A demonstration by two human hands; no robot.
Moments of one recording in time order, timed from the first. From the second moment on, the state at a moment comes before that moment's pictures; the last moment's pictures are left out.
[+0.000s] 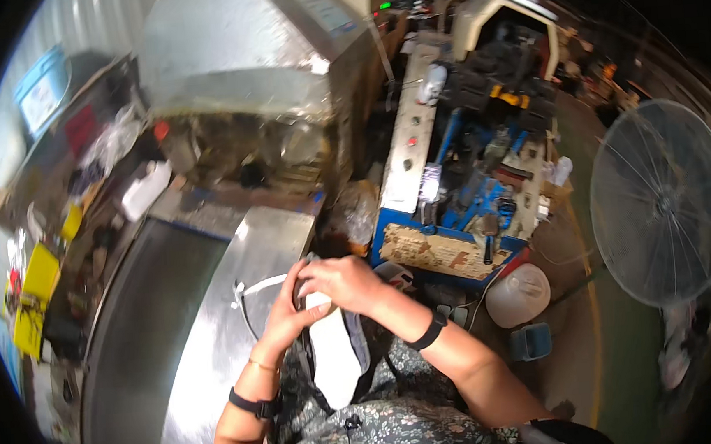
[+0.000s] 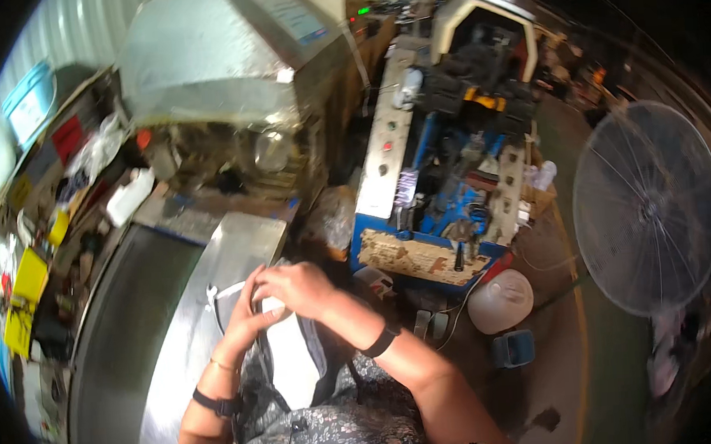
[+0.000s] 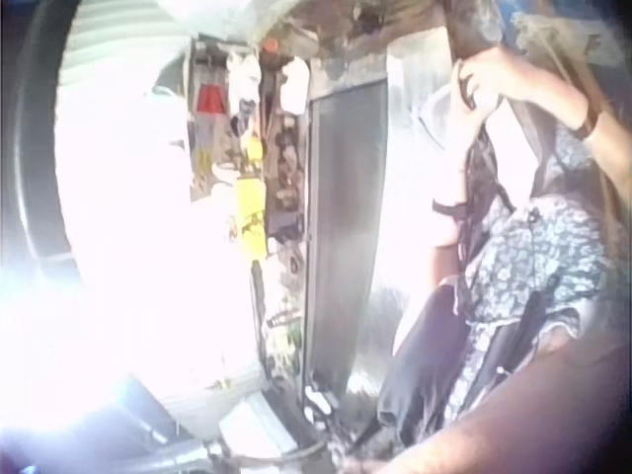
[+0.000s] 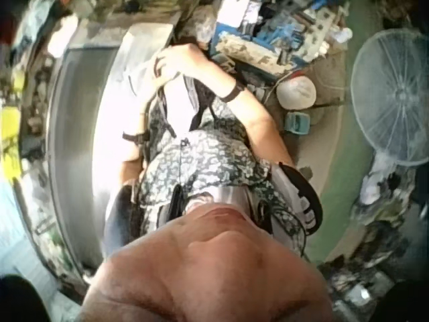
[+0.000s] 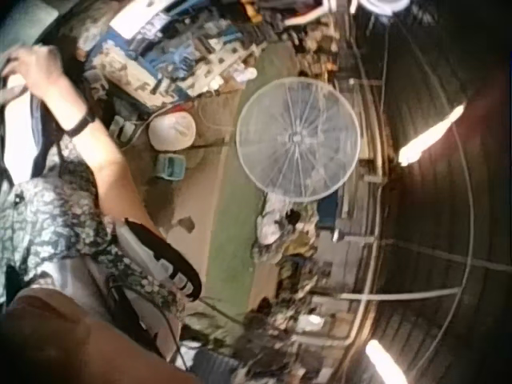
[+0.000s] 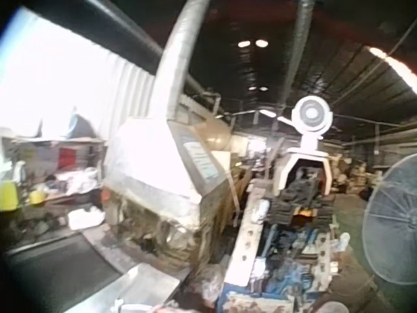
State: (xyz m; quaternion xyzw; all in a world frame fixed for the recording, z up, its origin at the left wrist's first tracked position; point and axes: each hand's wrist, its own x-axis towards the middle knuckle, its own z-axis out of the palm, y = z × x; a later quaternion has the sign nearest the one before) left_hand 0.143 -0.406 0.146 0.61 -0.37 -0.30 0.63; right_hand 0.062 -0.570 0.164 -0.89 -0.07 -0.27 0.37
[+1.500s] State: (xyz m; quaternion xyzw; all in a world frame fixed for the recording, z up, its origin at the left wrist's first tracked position) left_hand 0.174 -0.411 0.121 0.64 -0.25 -0.38 0.62; right_hand 0.032 -0.570 0.081 -0.81 0.14 -0.01 0.57
